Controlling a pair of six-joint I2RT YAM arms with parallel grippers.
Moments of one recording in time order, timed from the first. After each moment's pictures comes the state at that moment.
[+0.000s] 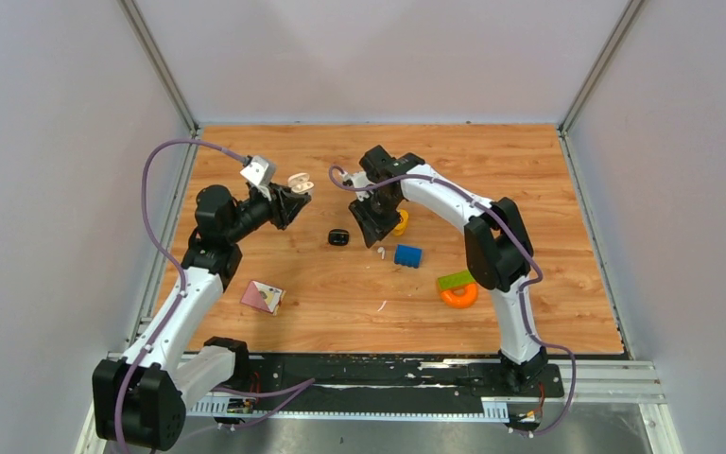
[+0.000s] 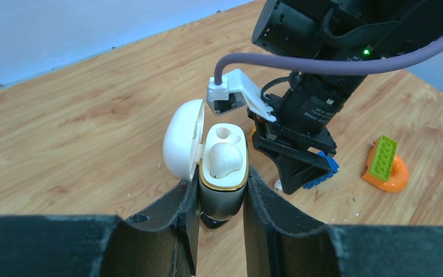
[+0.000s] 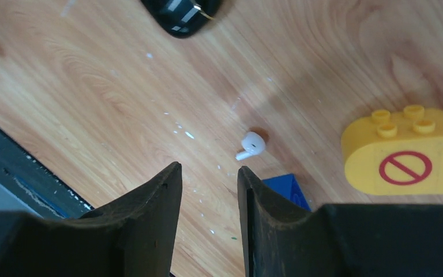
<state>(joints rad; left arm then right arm) -0.16 0.99 0.68 0.22 0.60 -0.10 0.65 2.13 1.83 -0.97 -0.36 -0.08</state>
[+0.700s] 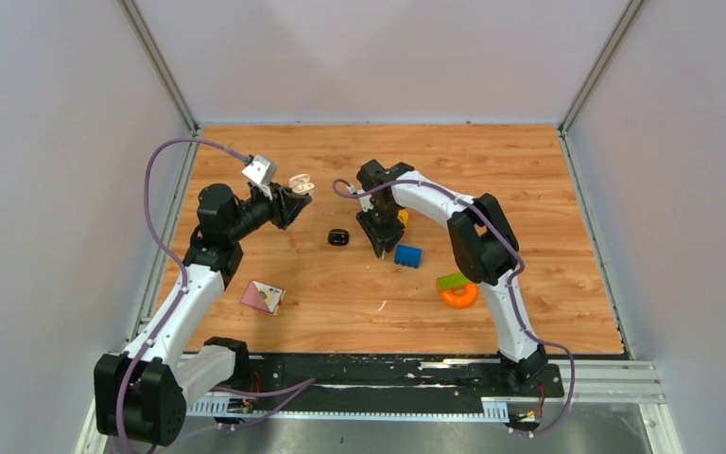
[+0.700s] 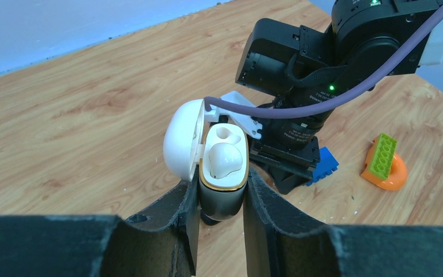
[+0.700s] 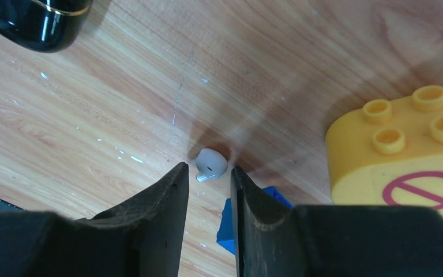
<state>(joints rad) -0.16 1.01 0.68 0.21 0.60 -0.11 0.65 2.25 1.83 -1.01 -0.21 0.05</state>
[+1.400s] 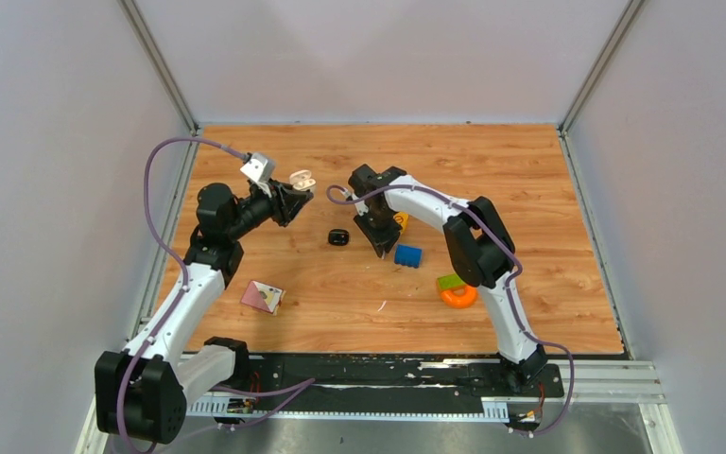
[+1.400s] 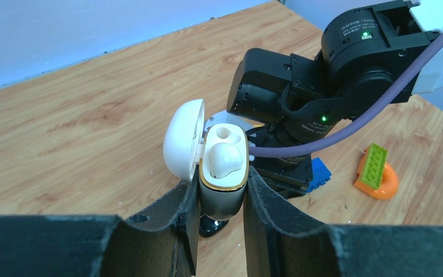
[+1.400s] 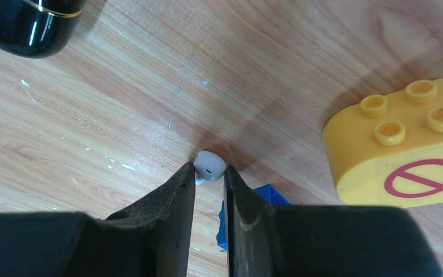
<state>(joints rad) -0.16 1.02 0.68 0.27 0.62 -0.14 0.70 2.26 1.83 -1.01 -0.09 0.06</state>
